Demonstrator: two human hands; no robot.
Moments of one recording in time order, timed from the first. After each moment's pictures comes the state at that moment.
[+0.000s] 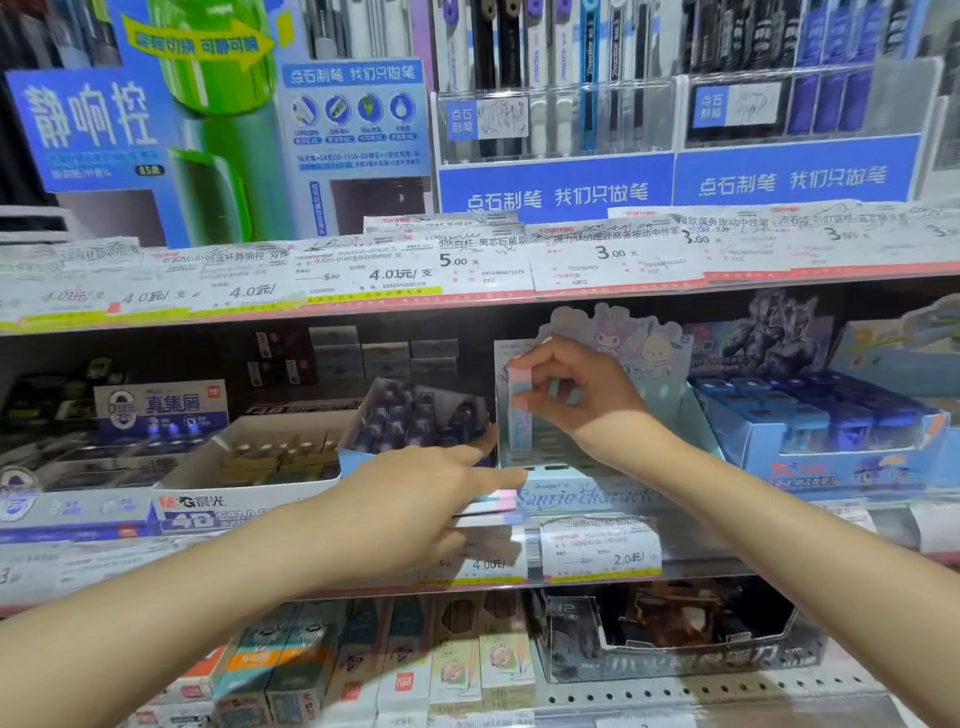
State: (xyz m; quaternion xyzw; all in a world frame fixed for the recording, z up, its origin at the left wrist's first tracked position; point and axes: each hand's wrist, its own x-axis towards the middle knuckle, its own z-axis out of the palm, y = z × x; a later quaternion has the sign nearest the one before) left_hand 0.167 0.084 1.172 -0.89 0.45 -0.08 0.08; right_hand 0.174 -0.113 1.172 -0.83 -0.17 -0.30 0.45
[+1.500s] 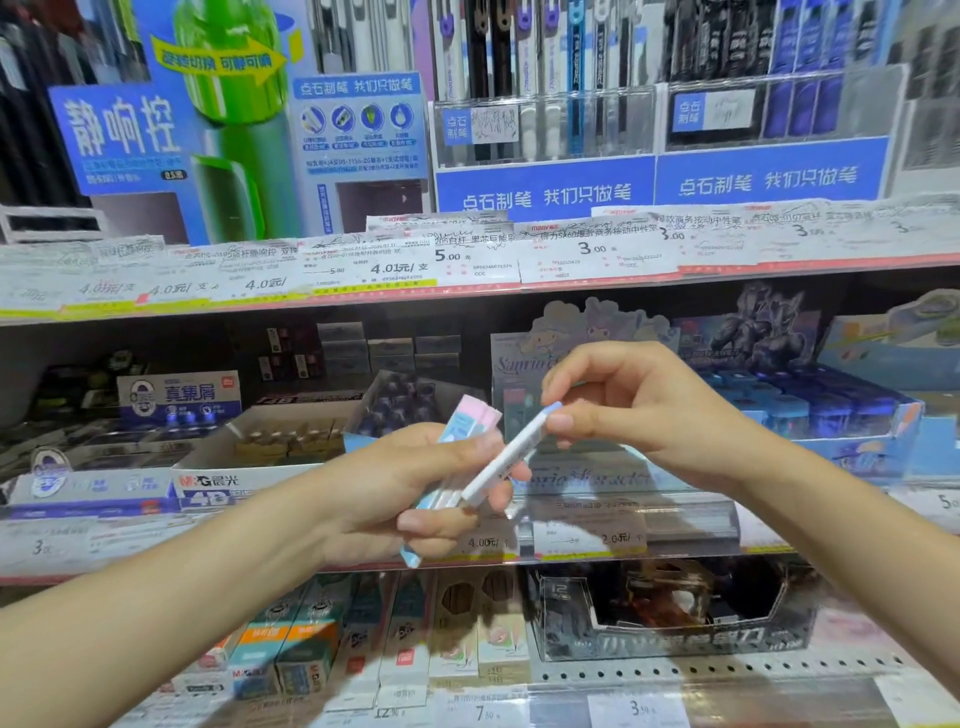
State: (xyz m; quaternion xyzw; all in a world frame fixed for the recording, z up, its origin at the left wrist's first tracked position) left_hand 0.136 0.088 1.182 -0.61 0.27 0.38 -0.64; right_hand 0.092 -0.115 1.198 -0.74 -0.30 -0.10 0.60
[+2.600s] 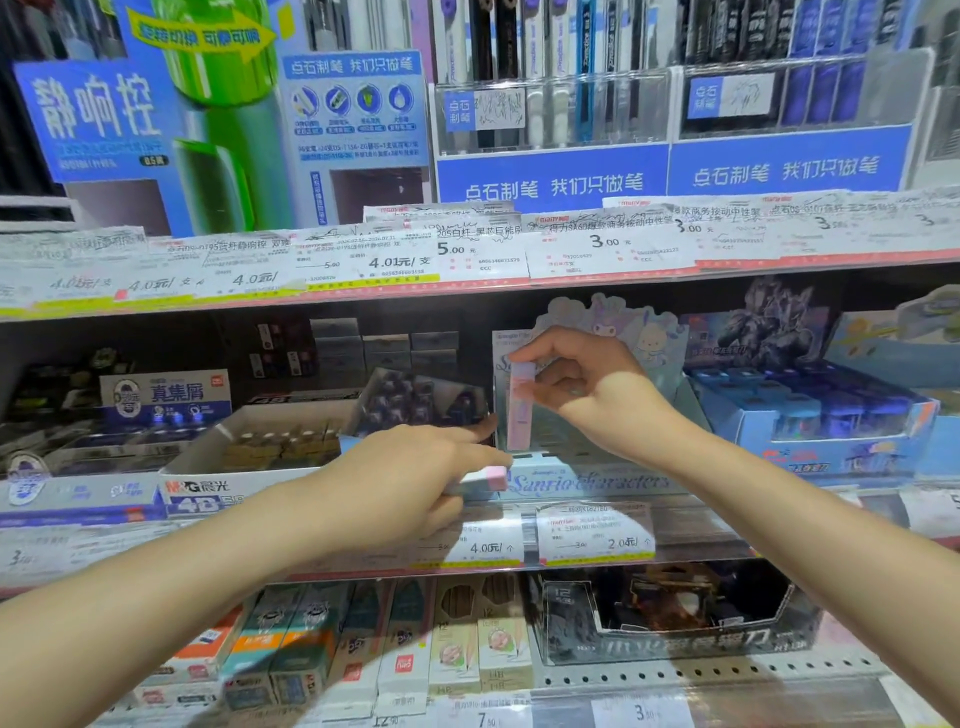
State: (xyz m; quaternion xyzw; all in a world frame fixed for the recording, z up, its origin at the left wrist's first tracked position) left_hand 0.165 0.088 1.177 -0.88 0.45 -0.11 0.02; right_hand 0.156 -0.111 1.180 -0.83 -0.19 -0.29 0.43
